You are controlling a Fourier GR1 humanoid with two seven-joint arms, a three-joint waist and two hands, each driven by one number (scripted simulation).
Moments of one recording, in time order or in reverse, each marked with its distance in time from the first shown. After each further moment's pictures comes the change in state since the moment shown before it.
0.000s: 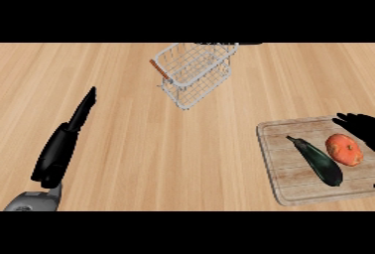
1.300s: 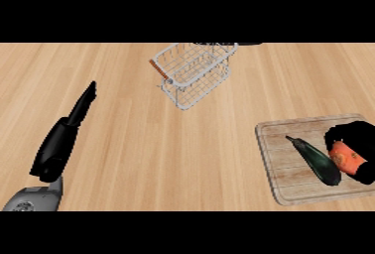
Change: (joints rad) left arm -0.031 -0.069 0.069 -0.024 -0.057 -0.078 0.043; right arm -0.094 0.119 -0.026 0.207 0.060 -0.180 -0.231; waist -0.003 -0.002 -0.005
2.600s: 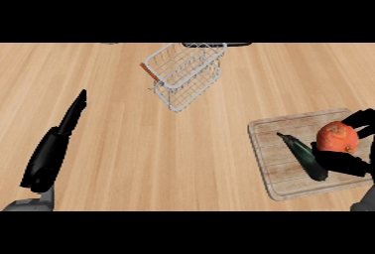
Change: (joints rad) left arm 0.075 0.004 0.027 -0.034 -0.013 0.005 -0.004; right arm 0.107 0.534 -0.145 -0.892 0.012 0.094 1.168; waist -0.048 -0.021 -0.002
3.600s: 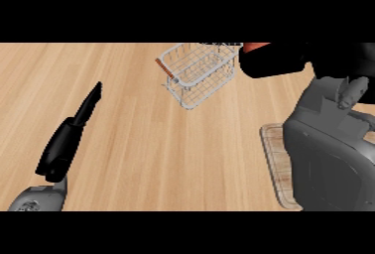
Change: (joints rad) left arm -0.080 -0.029 -0.029 0.041 -0.008 -0.027 -0.006; right arm -0.884 0.031 0.212 0.226 0.024 0.191 0.532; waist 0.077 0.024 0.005
